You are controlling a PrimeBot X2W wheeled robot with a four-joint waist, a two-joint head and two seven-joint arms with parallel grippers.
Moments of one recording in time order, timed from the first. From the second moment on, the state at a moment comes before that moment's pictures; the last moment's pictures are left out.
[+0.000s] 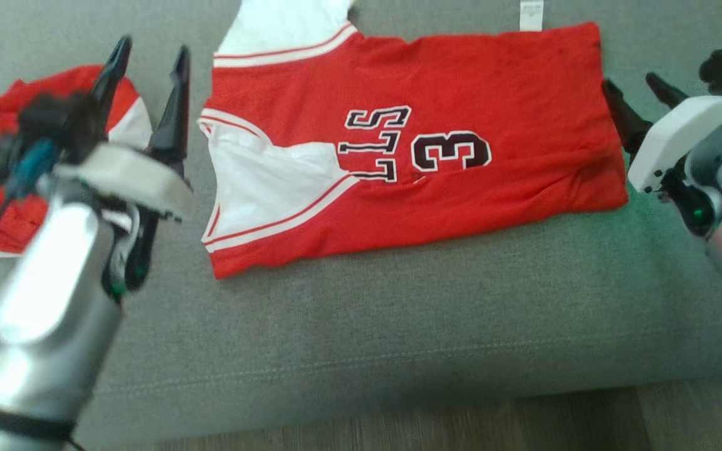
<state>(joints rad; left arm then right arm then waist) -0.66 0.39 -0.56 0.37 -0.54 0.13 -0.25 -0.98 -0.46 0.86 0.99 1.01 0.13 -0.13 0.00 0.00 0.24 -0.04</state>
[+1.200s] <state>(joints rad) -0.01 0.05 -0.16 0.15 -0.24 0.10 -0.25 -0.19 -0.11 0.02 0.34 0.25 0.13 -0.25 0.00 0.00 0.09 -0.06</state>
